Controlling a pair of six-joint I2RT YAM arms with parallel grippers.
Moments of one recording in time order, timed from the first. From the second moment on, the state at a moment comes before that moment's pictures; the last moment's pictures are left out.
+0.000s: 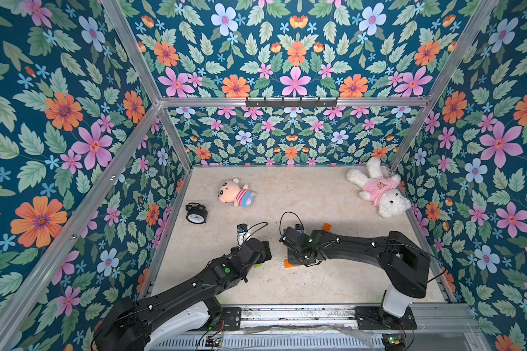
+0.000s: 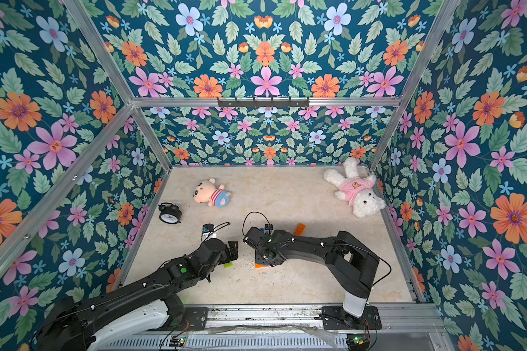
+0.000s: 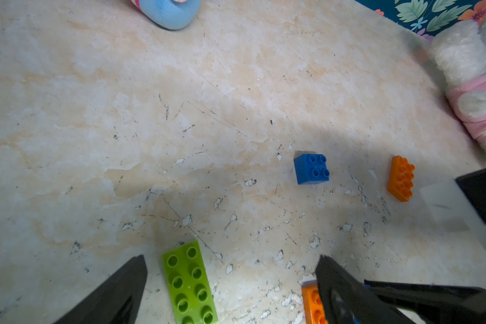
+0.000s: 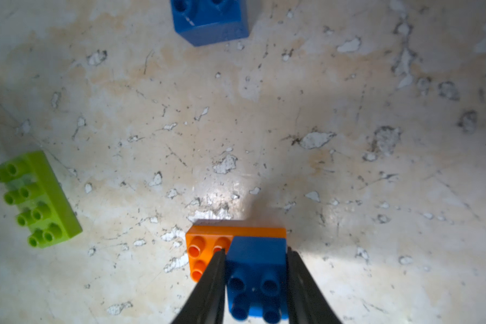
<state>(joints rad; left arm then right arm) -0.90 0.94 0.44 -0.30 -0.43 -0.85 1.07 1.76 1.11 -0.63 0.14 1.01</state>
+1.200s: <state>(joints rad) -0.29 0.70 0.44 -0.54 -0.31 -0.87 1.24 2.09 1.57 -0.55 0.21 0.78</state>
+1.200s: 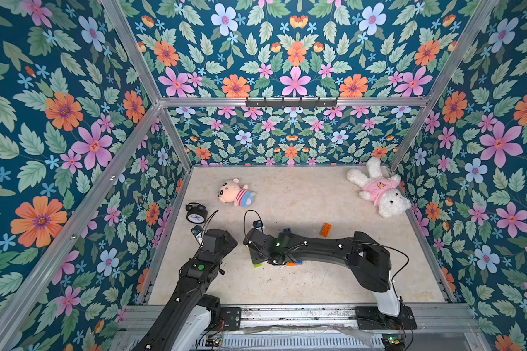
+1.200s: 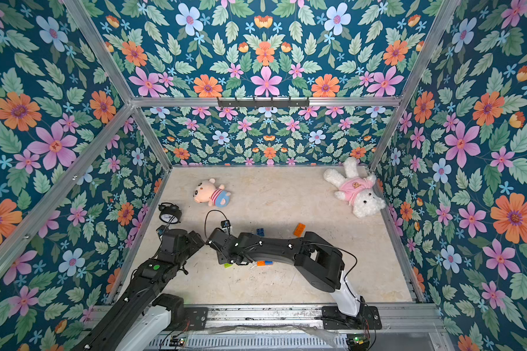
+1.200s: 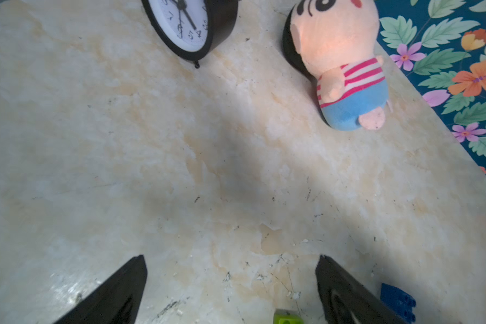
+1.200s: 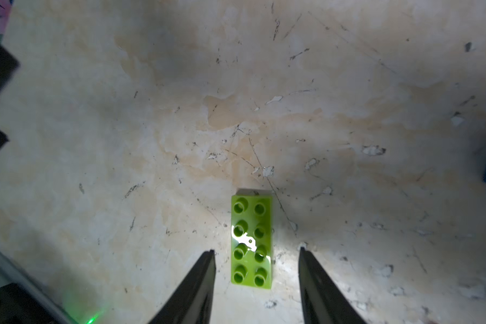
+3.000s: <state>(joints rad) -0.28 0.60 0.41 -0.59 -0.34 -0.86 1.24 2.03 1.56 -0.60 0.18 0.60</state>
